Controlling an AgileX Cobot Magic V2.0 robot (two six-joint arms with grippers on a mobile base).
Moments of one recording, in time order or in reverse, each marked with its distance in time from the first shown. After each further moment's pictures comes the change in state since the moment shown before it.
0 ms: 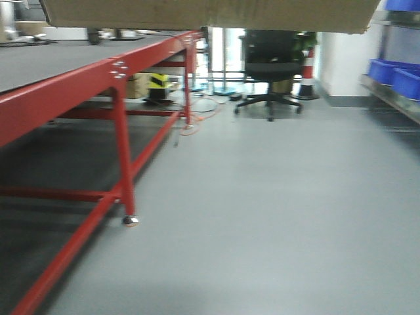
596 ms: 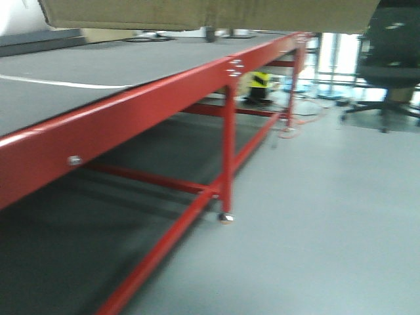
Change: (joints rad) left arm 0.000 0.000 0.000 -0.004 0.000 0.000; right arm 0.000 0.000 0.000 0.000 0.000 0.000
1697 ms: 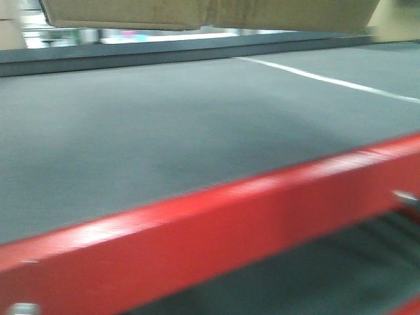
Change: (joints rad) left arm 0.000 0.000 -0.002 0.000 0.000 0.000; right arm 0.000 0.000 0.000 0.000 0.000 0.000
